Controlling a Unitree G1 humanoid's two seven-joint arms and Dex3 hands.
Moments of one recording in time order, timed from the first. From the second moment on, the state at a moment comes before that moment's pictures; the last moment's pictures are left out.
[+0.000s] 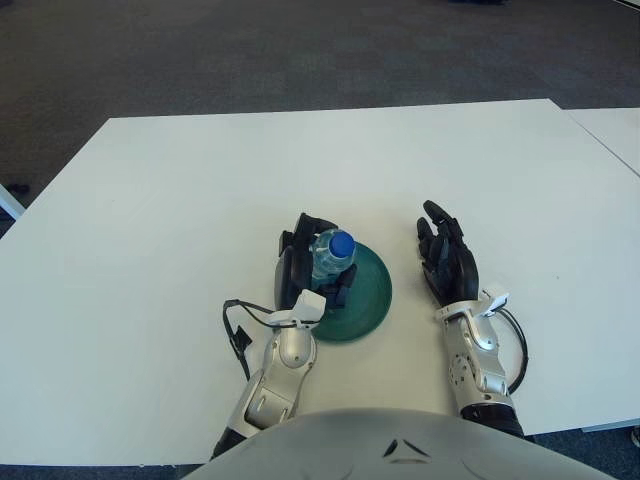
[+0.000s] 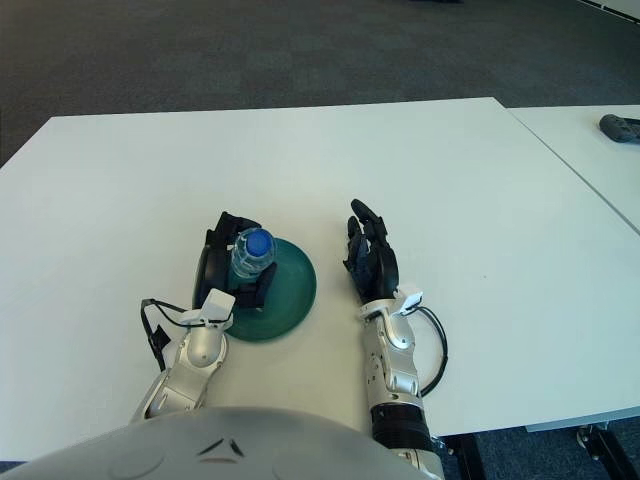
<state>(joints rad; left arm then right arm) 0.25 -0.05 -0.47 -0.18 0.41 -0.01 0.45 0.12 0.10 -0.04 0.16 0.29 -0.23 0.21</state>
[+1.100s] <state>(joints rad) 0.24 0.04 -0.57 -0.24 0.42 0.03 0.37 0.13 0.11 -0.04 0.16 0.29 -0.24 0.20</state>
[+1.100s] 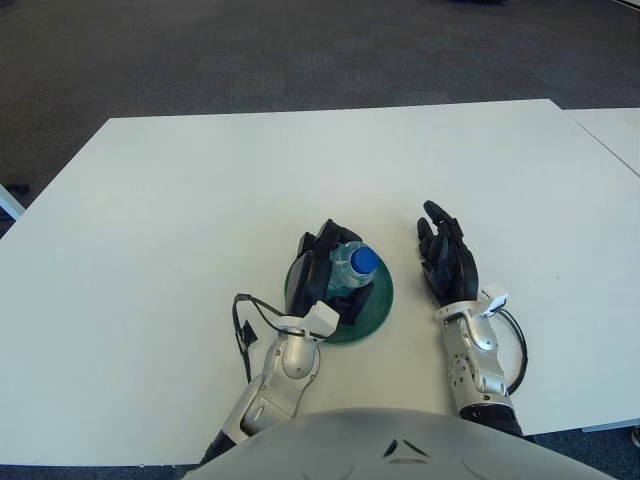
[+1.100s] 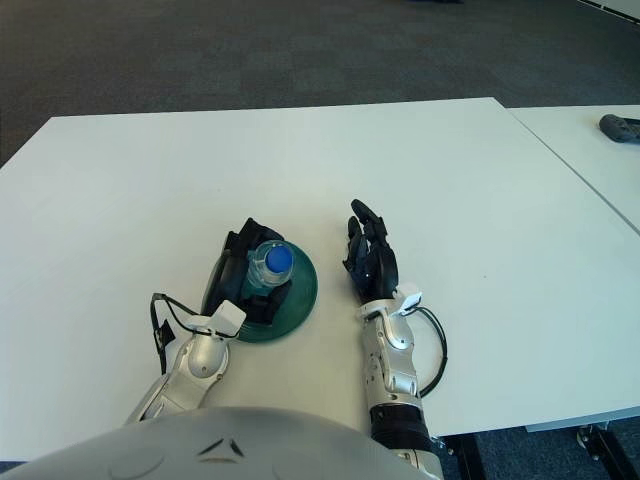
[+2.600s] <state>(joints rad) 0.24 0.03 -0.58 -0.20 0.31 -0.10 0.39 0.12 0.11 -0.04 0.17 0.28 -0.24 0.19</state>
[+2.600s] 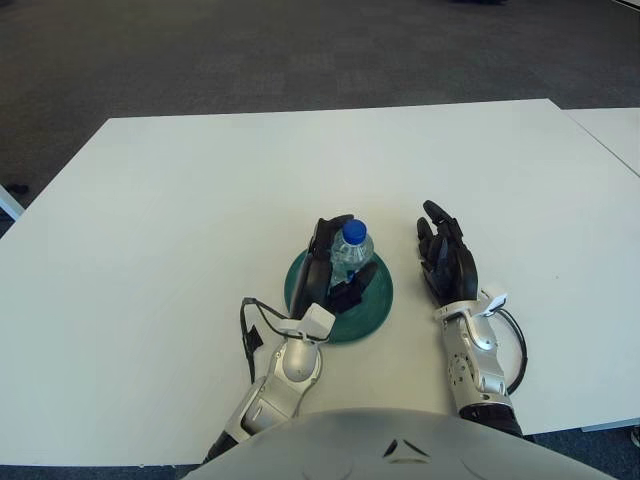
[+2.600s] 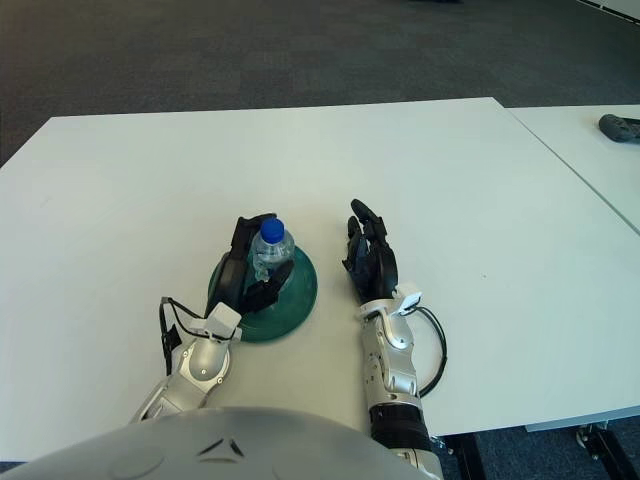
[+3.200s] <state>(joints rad) 0.27 0.07 -0.58 -0.33 0.35 -0.04 0.30 0.12 0.11 -0.04 0.18 0.28 -0.24 0.19</state>
